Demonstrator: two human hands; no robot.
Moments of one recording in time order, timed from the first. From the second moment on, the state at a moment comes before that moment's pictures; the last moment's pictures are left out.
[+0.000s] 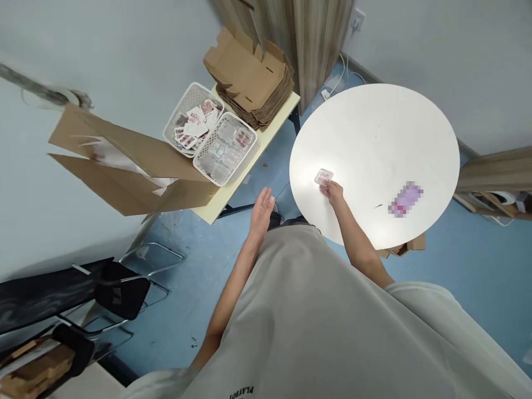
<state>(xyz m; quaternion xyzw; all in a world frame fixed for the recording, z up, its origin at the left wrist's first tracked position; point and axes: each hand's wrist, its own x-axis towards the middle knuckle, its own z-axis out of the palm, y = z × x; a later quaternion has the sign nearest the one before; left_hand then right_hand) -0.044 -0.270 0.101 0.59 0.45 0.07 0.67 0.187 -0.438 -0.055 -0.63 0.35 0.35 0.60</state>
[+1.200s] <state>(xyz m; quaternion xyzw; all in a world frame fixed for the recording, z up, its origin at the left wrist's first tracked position) -0.227 -0.042 0.156 0.39 0.46 0.34 0.73 -0.076 0.021 0.182 -0.71 -0.59 0.38 0.00</state>
